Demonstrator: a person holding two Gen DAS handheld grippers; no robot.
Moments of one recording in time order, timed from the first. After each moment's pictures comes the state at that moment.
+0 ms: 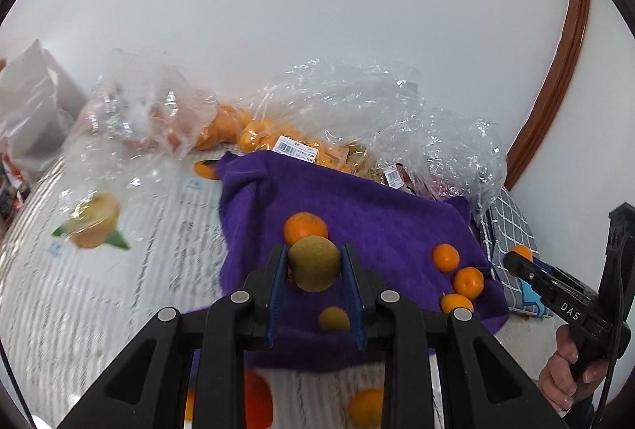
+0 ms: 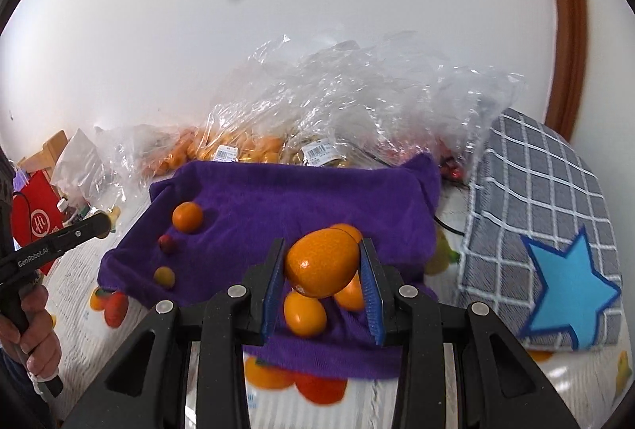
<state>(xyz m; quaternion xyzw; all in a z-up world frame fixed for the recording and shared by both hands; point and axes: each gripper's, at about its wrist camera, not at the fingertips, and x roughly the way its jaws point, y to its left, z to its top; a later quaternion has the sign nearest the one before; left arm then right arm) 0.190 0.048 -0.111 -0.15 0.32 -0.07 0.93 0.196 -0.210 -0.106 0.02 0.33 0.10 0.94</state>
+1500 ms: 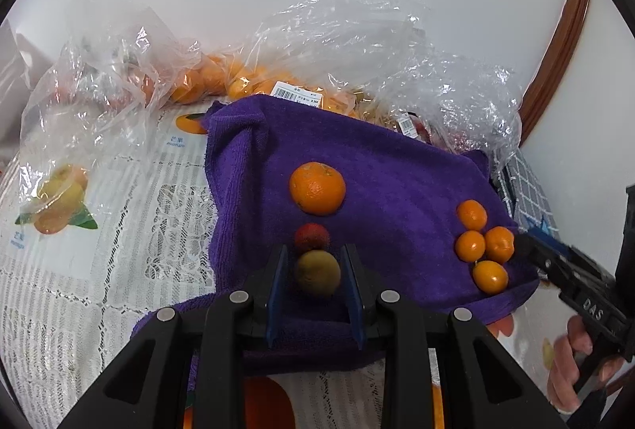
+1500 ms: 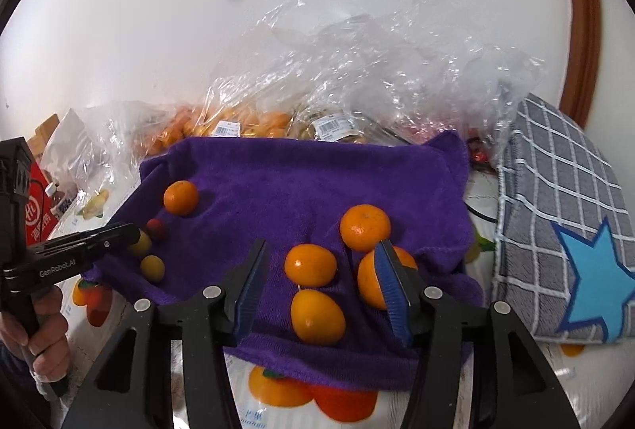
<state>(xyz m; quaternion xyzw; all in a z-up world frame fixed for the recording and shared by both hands) 0.211 0.045 -0.152 -0.13 0.38 -0.10 0.91 0.202 -0.184 -0.134 0.01 0.35 0.09 0.93</state>
